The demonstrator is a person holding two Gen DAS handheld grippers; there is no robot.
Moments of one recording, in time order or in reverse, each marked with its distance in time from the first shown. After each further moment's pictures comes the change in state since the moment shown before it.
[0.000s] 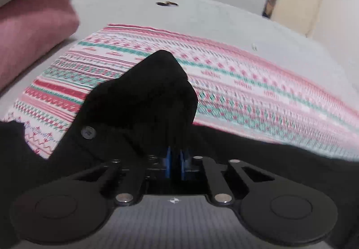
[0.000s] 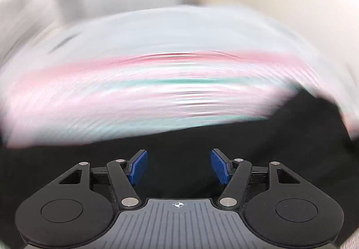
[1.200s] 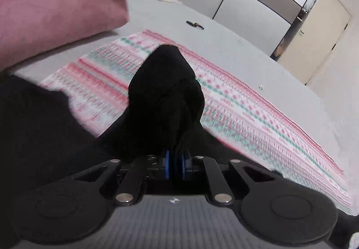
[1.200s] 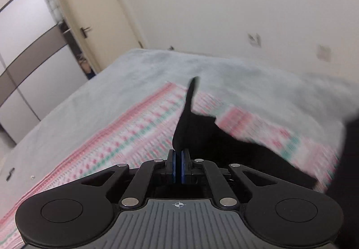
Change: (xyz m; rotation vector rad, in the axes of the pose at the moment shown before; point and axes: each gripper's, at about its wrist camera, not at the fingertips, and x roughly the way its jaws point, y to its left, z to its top) left arm -0.076 0.070 -0.031 -0.252 -0.050 -0.094; right arm -0.105 -0.208 -0.037 0.507 -0.243 -0.145
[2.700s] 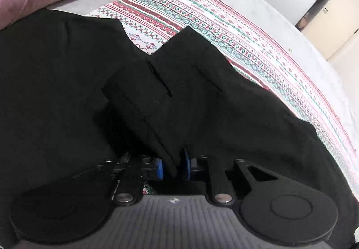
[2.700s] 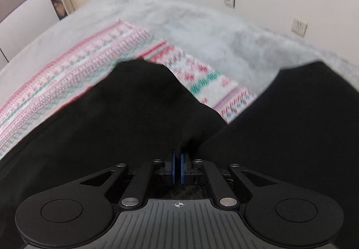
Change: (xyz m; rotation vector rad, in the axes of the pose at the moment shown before) left arm 0.013 0.049 -0.028 -0.046 0.205 0.093; right arm 0.001 -0.088 -0.038 -0.186 0.224 -0.179
